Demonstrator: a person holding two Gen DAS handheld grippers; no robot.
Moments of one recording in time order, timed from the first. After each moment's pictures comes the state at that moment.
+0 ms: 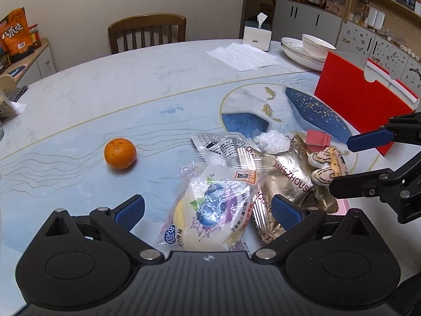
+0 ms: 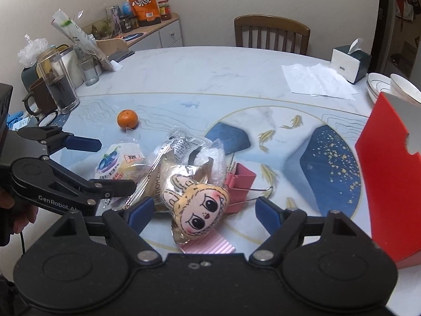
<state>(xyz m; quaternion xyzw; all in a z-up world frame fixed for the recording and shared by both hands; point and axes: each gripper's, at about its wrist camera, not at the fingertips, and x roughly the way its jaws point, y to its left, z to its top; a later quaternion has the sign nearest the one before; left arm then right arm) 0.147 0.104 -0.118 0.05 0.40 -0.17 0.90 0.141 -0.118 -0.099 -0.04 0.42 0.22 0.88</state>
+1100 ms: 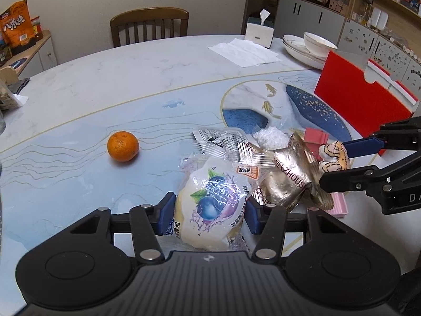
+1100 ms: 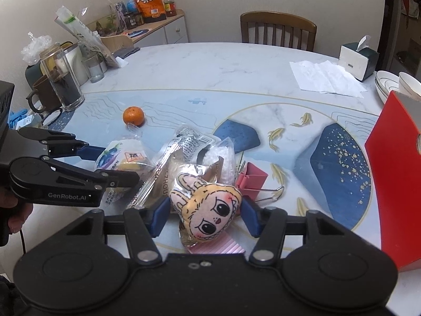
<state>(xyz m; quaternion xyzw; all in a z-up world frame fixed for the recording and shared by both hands) 0.141 0.106 -0.110 0.04 0.41 -0.17 0.89 0.141 -0.116 -0.099 -0.04 0.42 0.23 0.88</state>
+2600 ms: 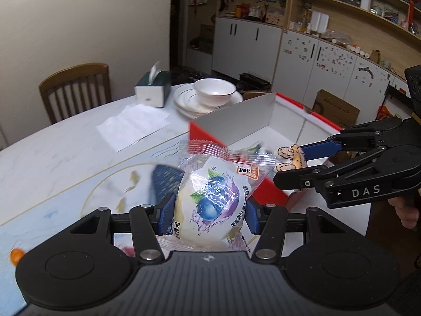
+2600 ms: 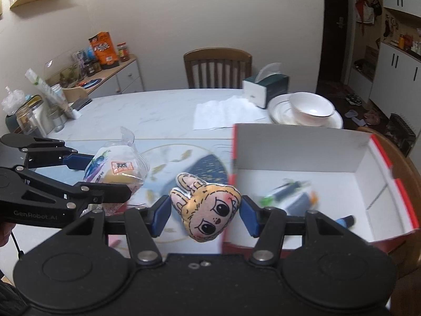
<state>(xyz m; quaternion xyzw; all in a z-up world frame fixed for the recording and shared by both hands) 0.136 -0.120 -0.009 0.07 0.34 -0.28 0.89 0.133 -0.317 -0.018 -0.01 0.37 0.16 0.92</state>
